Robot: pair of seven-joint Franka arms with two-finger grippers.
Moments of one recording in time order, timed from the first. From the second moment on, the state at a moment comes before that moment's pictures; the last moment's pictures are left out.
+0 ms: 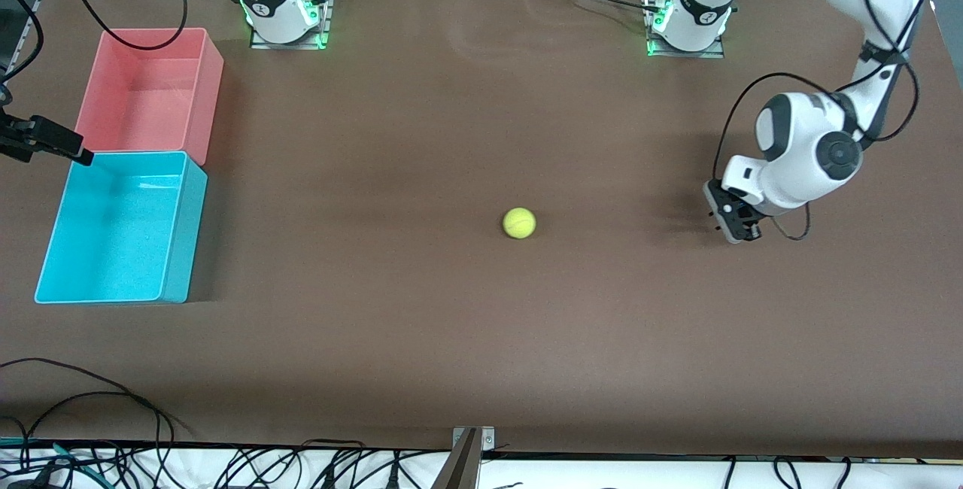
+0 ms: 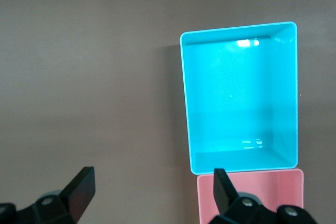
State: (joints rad) left arm 0.06 0.31 -0.05 -2.21 -0.04 2.47 1.22; right arm -0.15 0.08 0.00 -1.59 0.04 1.68 -0.08
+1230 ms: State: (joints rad) left arm 0.07 -0.08 0.00 -2.26 -0.04 2.40 1.22; right arm -0.09 0.12 0.01 -1.59 0.04 1.67 -0.12
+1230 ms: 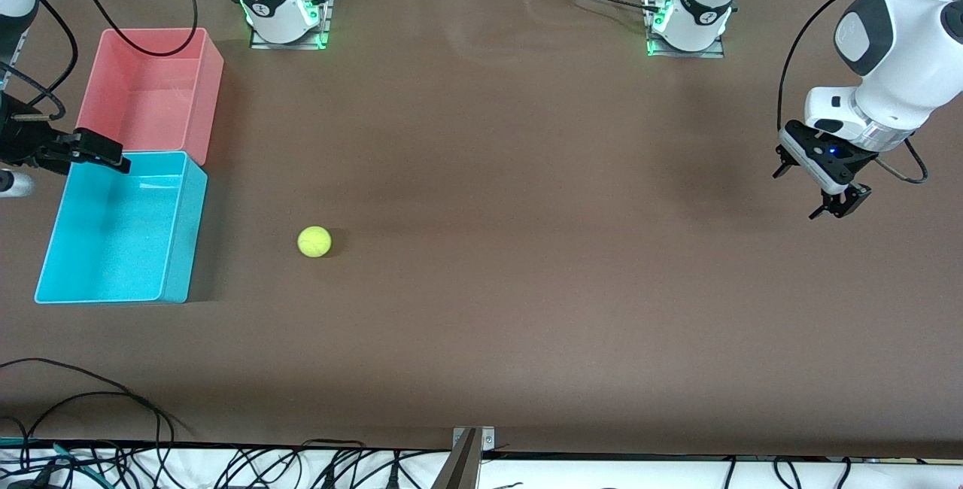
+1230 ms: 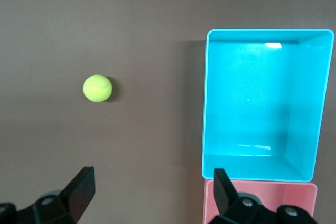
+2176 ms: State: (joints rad) left arm 0.07 -0.14 0.00 -2.01 -0.04 2.00 1.10; right arm 0.02 0.15 0.02 -1.60 0.14 1.52 -0.41
